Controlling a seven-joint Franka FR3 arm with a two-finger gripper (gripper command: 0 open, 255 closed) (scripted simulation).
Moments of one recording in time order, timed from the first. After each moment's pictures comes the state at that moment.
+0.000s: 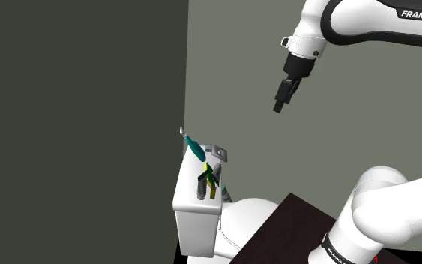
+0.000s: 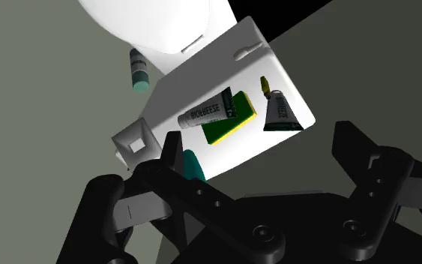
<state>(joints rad) 0.02 -0.83 0.01 -2.30 -0.08 1.62 -0.15</state>
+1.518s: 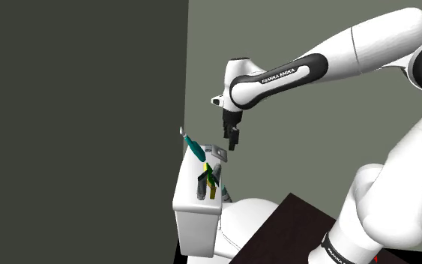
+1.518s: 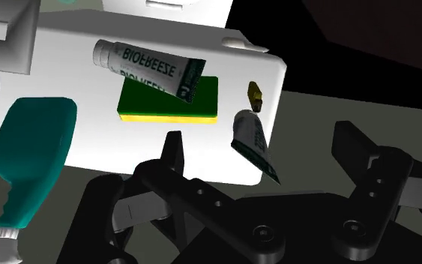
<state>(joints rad) 0.21 -0.16 -0.15 -2.27 -0.09 2.12 -0.83</state>
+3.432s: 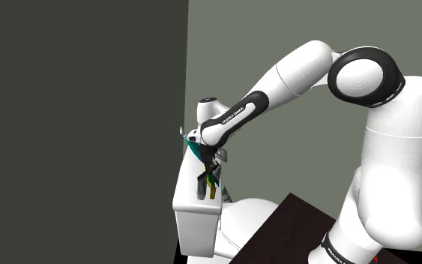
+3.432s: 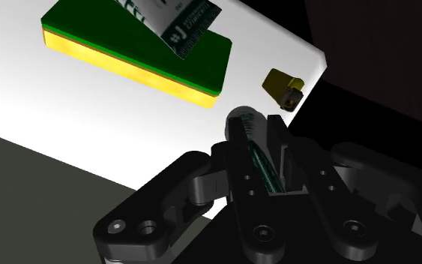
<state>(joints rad) 0.25 0.26 -0.11 -2.17 -0.07 2.35 -1.11</state>
